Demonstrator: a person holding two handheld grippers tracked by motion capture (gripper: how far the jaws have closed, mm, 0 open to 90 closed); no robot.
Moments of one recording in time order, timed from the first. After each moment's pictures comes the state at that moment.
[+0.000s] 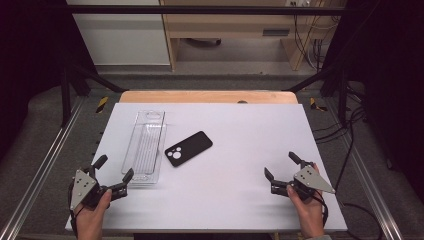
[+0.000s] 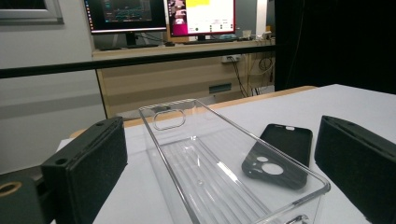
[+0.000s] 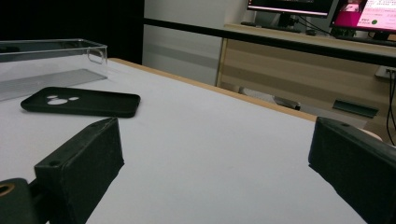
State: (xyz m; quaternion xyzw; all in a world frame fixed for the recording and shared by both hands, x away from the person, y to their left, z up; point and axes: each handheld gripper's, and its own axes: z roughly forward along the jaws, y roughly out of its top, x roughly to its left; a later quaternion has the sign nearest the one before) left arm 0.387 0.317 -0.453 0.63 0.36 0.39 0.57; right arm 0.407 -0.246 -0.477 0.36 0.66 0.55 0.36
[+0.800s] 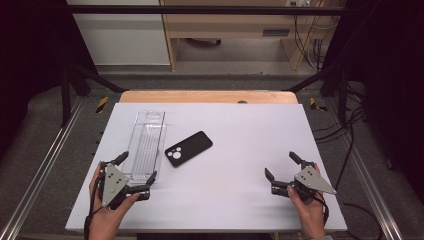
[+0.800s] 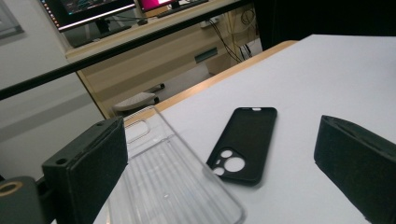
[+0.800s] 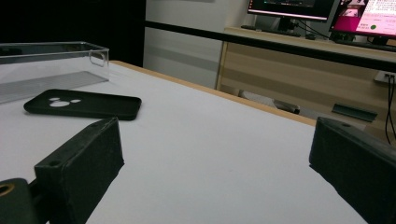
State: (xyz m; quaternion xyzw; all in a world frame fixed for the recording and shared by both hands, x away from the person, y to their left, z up) left arm 0.376 0.235 -0.405 0.73 0.29 0.40 0.47; right arm 0.403 -0.246 -0.473 0.35 0.66 0.55 0.37
